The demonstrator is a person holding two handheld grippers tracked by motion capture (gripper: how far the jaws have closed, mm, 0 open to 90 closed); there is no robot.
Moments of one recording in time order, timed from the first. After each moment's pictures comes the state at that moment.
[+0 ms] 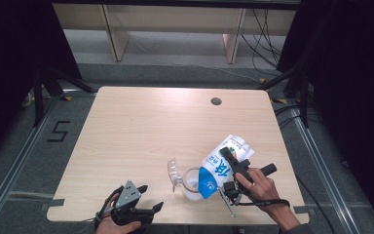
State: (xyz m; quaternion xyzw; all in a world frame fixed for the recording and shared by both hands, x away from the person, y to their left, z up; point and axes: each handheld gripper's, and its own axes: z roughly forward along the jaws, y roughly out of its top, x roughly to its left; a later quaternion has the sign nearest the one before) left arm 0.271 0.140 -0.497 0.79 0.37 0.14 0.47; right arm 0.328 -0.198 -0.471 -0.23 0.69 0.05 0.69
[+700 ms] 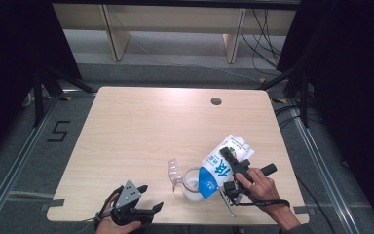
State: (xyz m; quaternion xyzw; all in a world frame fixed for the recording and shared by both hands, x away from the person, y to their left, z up) left arm 0.270 0.139 -0.496 0.79 0.37 0.14 0.47; right arm 0.330 -0.198 -0.472 -0.23 0.69 0.06 0.68
